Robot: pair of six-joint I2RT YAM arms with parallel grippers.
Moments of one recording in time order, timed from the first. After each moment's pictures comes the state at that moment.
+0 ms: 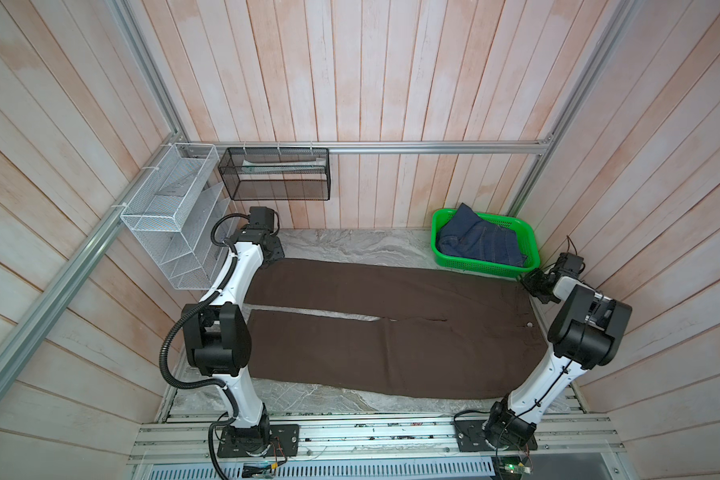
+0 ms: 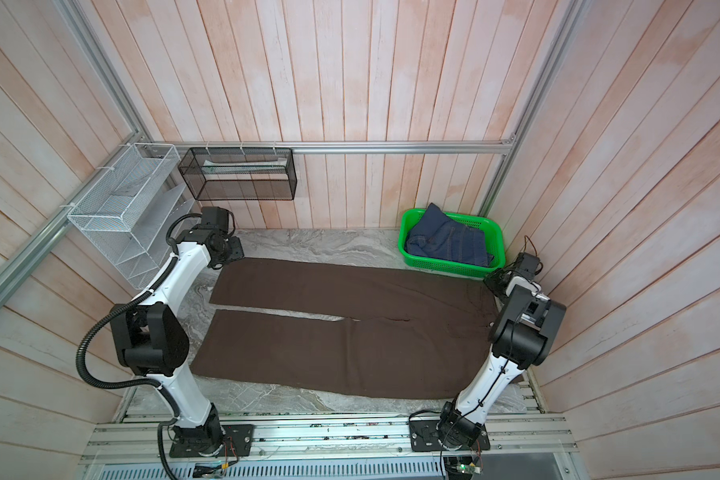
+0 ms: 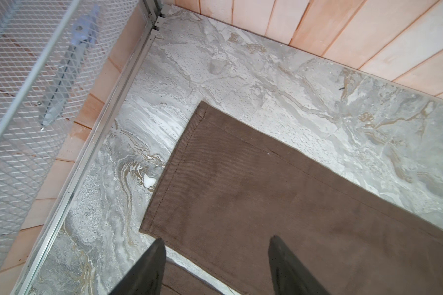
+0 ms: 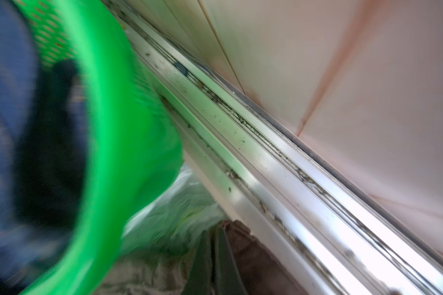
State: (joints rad) left arm -0.02 1.84 1.68 -0.80 -0.24 -0.31; right arm -0.52 1.92 1.30 -0.26 -0.23 0.44
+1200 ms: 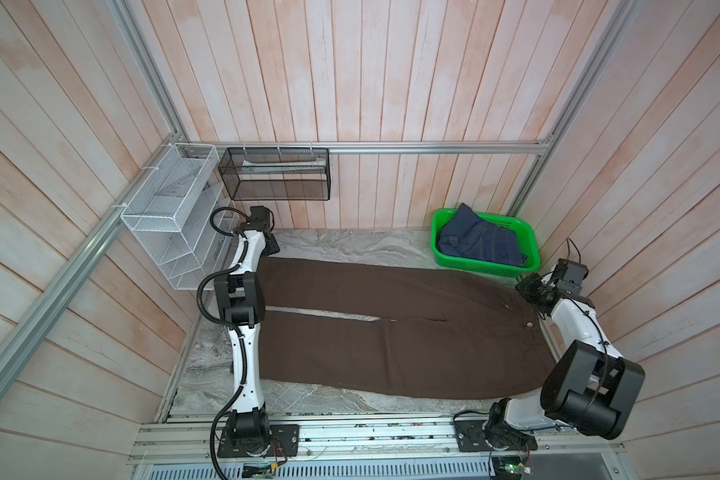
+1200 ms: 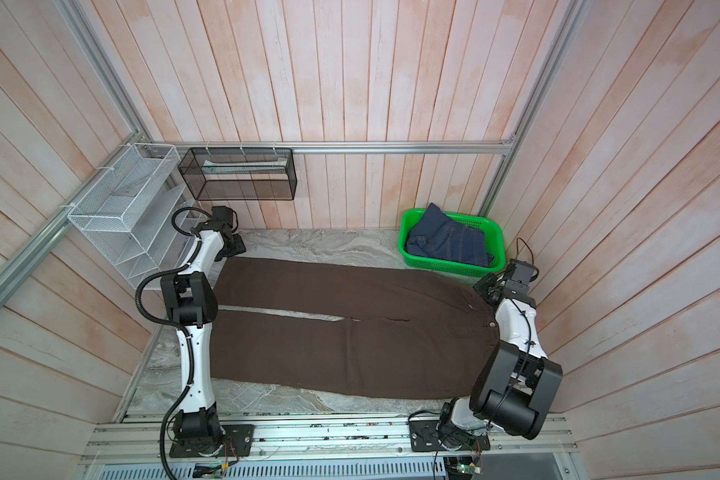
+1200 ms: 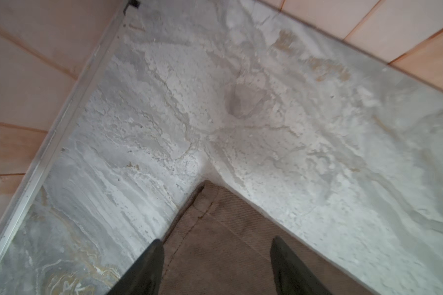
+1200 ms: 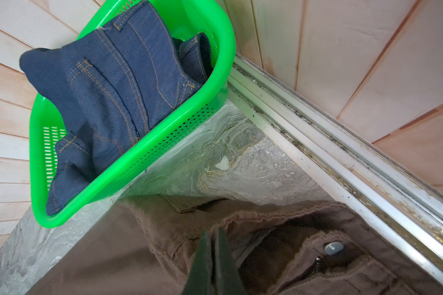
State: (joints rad) left arm 0.10 2.55 2.38 -0.93 -0.22 -0.32; right arm -0.44 1.43 0.98 -0.34 -0.18 0.48
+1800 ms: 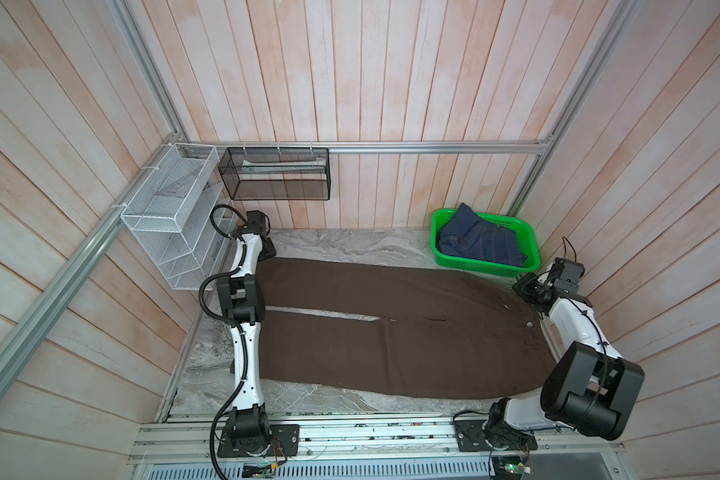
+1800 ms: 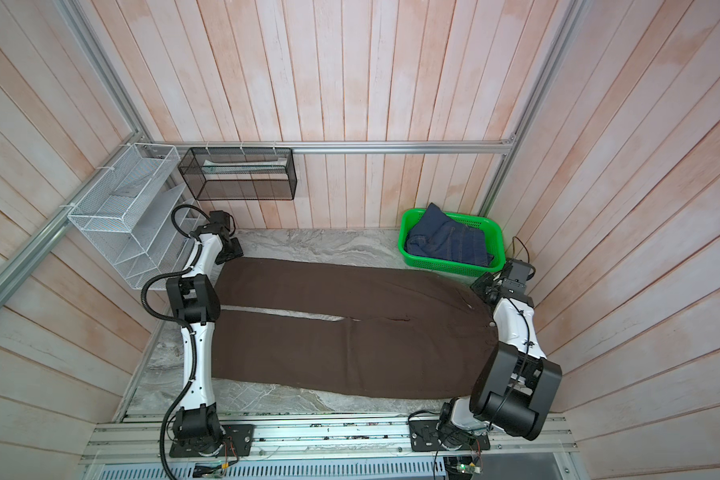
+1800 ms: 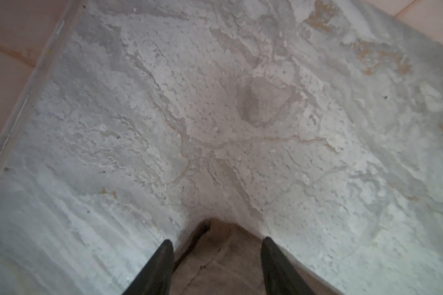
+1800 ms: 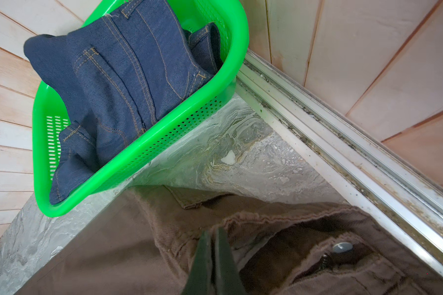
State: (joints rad) left arm 0.13 2.70 2.56 -0.98 -0.14 -0.31; right arm -0.42 1.43 0.98 -0.35 -0.18 0.47
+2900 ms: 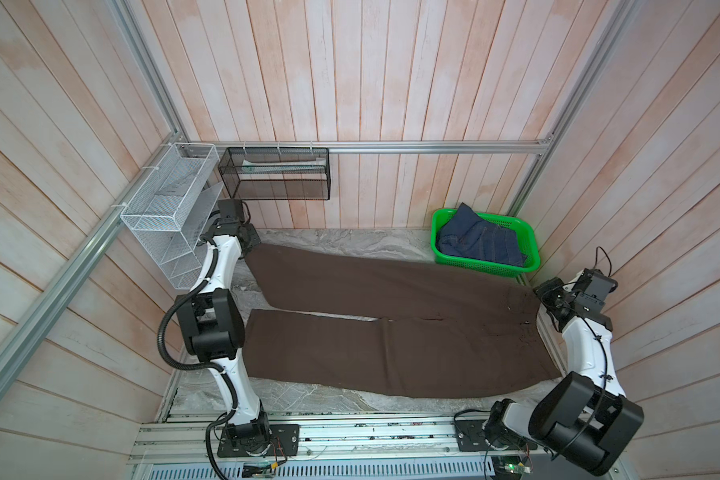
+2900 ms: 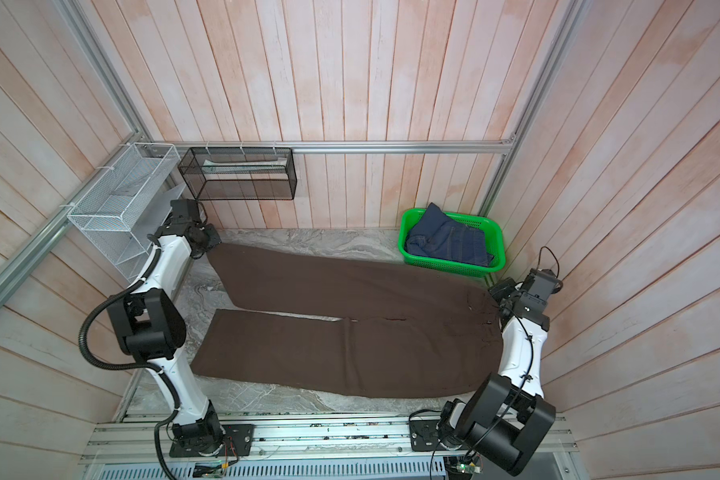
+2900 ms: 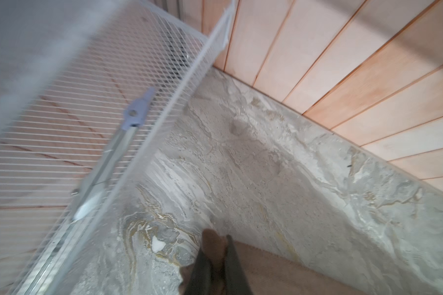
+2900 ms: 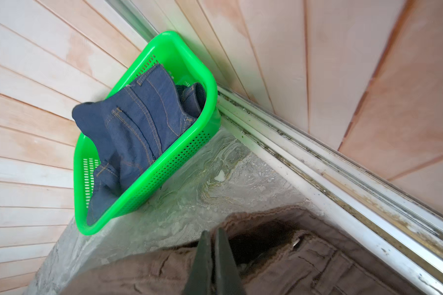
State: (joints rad) left arm 0.17 1.92 1.77 -0.65 -0.10 -0.30; right arm -0.59 1.21 0.90 -0.33 -0.26 0.53
